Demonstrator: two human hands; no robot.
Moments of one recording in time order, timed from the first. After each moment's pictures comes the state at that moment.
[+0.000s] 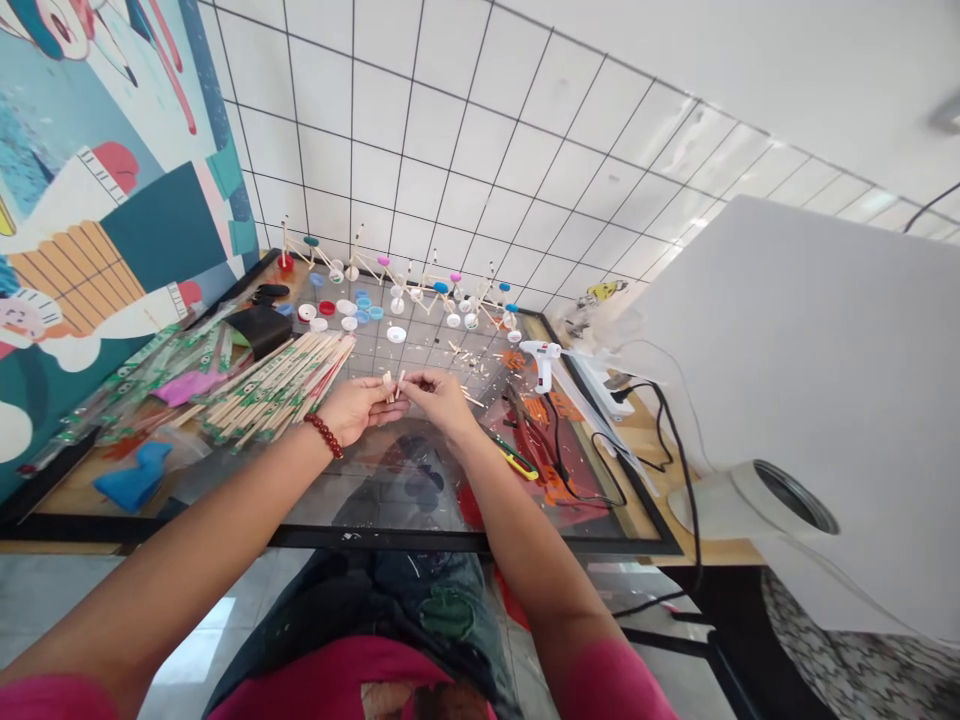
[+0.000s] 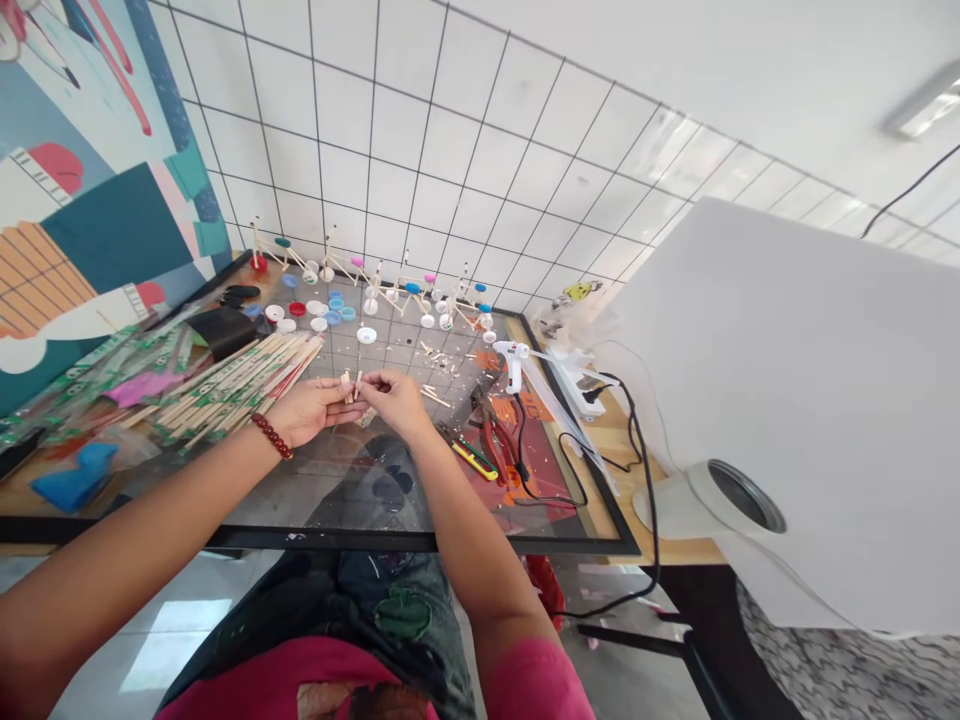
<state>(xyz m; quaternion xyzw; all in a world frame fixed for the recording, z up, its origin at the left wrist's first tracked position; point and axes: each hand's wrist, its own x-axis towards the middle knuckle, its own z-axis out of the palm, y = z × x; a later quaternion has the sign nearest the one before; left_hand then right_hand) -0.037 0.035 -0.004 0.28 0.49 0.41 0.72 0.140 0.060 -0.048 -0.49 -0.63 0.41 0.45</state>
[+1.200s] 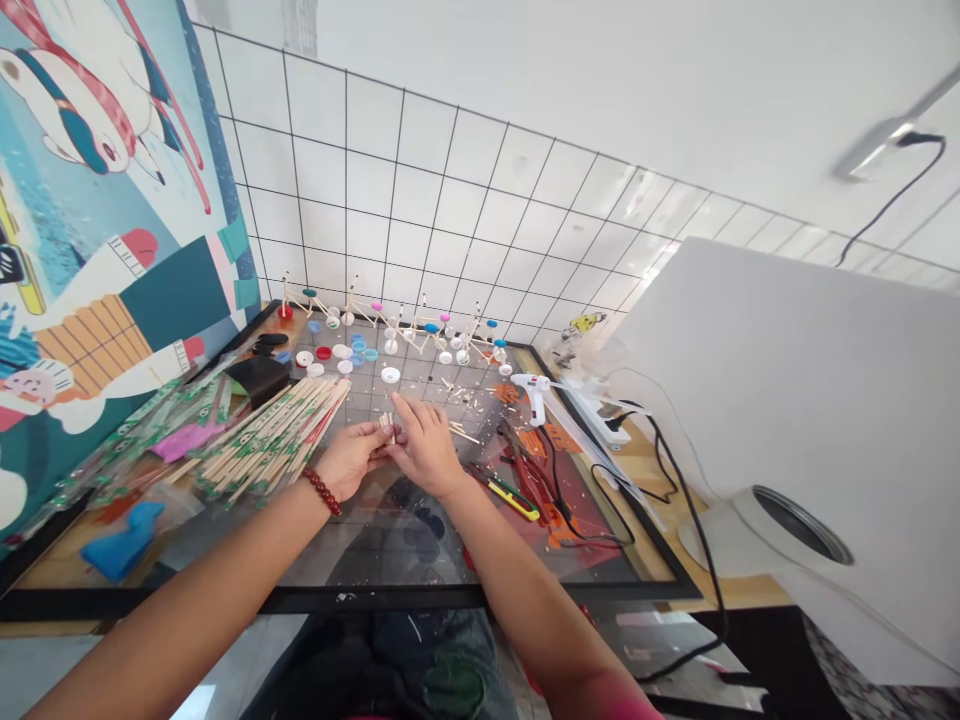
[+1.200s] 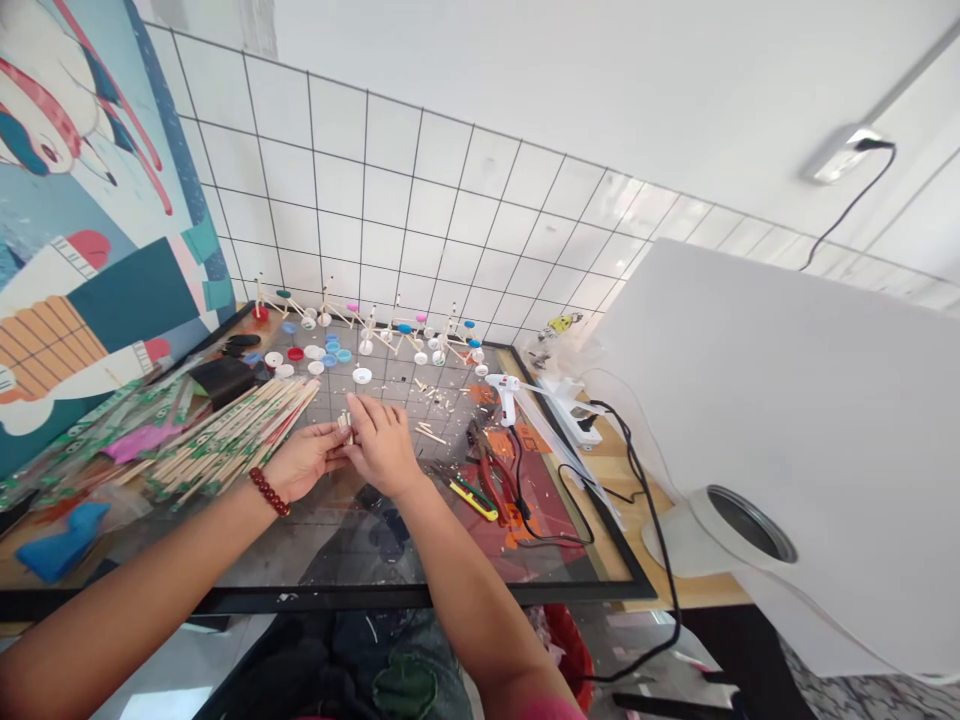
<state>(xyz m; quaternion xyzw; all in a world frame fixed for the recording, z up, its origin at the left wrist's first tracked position) -0.031 0.023 -0.003 0.28 0.45 0.46 0.72 0.136 0.035 -0.033 -0.47 -0.83 0.08 0.31</state>
